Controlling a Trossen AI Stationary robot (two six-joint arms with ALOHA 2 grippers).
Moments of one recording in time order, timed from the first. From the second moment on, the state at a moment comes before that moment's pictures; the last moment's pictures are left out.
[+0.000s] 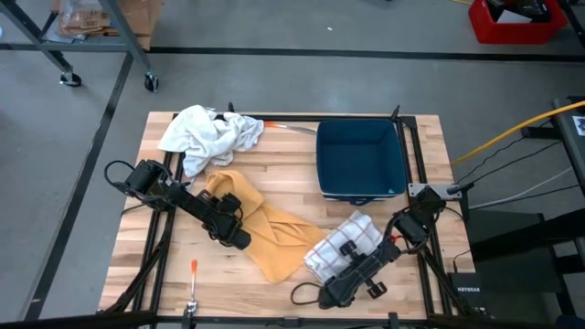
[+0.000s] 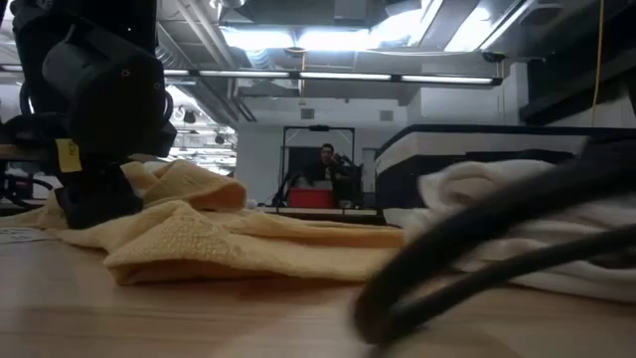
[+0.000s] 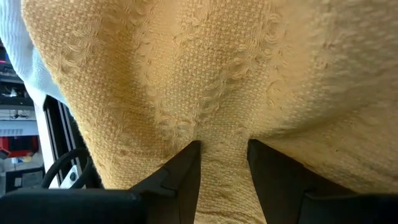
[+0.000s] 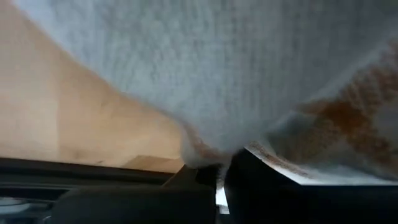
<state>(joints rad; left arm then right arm) -0.42 1.85 0.94 -1.15 -0.52 -1.38 0.72 2.41 1.70 -1.59 -0.17 0.08</state>
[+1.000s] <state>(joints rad) -0.42 1.86 0.94 -1.14 -0.52 -1.39 0.82 2.33 1.59 -1.57 -0.20 0.22</state>
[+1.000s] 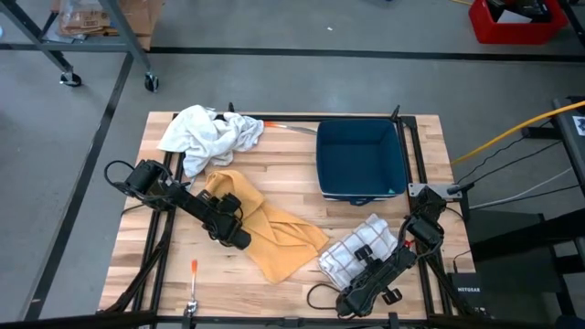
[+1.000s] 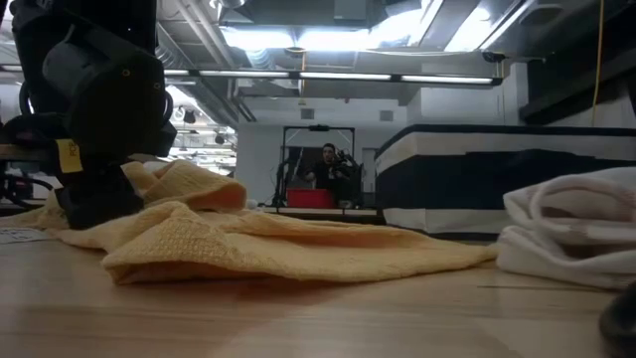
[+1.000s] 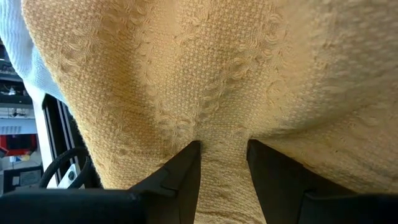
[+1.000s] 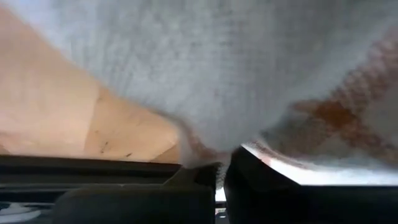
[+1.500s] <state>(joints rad) -0.42 1.86 0.94 -1.14 -0.52 -1.39 0.82 2.33 1.59 -1.57 -0.27 0.32</state>
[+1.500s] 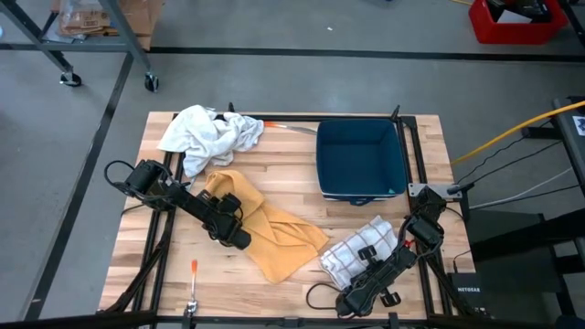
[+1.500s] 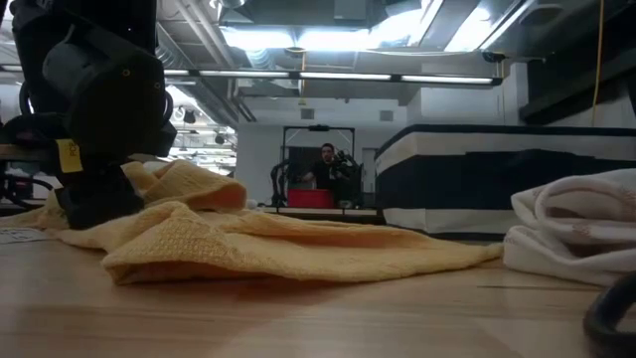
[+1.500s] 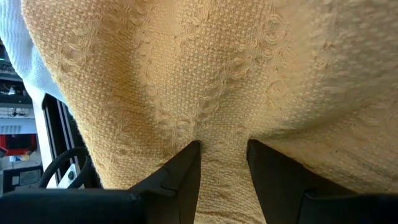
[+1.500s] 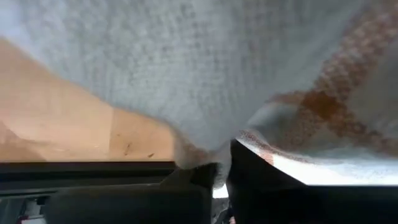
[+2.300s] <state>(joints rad) -0.42 1.86 0.94 -1.14 -0.52 -1.39 0.80 2.11 1.59 -1.57 -0.23 0.59</state>
